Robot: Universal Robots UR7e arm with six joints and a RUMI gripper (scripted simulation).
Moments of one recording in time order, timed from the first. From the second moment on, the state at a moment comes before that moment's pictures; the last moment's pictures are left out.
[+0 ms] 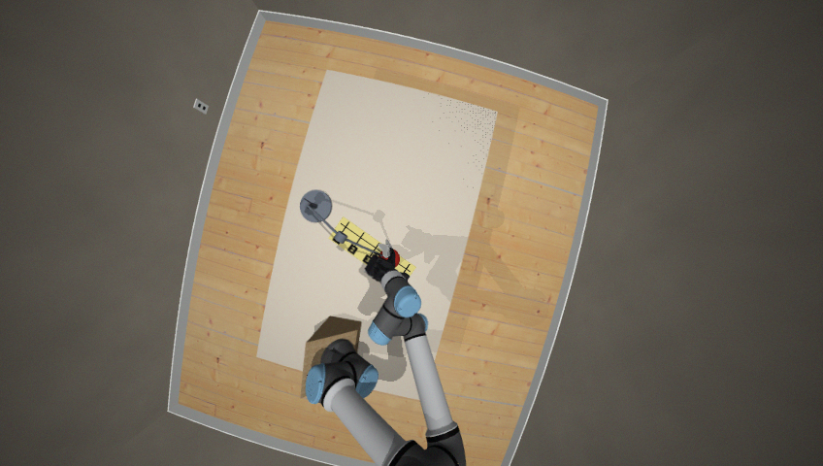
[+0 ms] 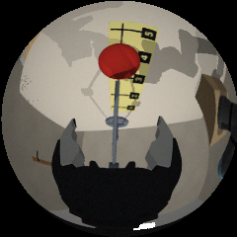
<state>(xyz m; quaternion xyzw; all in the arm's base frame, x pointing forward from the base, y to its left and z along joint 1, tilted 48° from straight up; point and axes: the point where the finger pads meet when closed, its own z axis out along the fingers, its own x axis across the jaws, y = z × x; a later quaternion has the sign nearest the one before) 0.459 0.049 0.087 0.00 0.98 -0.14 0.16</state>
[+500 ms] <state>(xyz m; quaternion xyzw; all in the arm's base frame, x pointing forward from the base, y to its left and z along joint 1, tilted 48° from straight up) 0.467 0.037 0.058 0.01 0.98 -0.15 0.16</state>
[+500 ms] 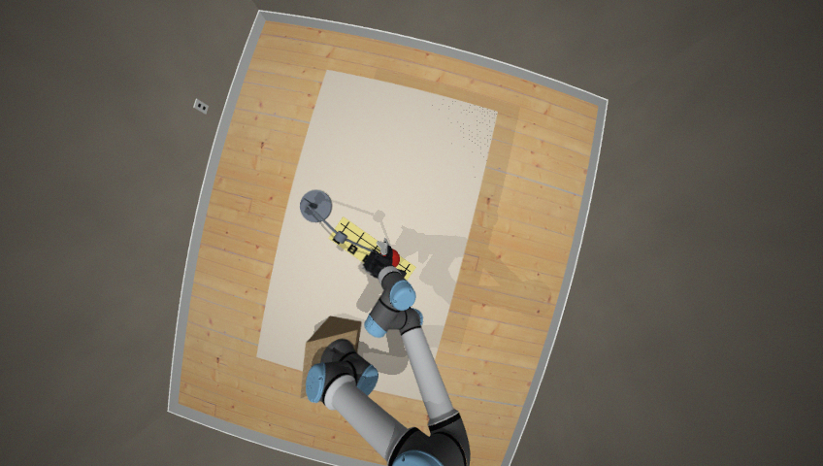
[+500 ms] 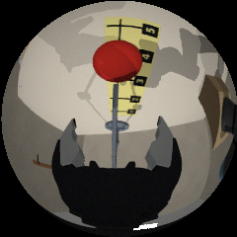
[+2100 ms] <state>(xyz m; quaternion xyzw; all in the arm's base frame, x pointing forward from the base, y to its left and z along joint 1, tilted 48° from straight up) 0.473 0.034 0.046 0.02 0.98 -0.15 0.16</state>
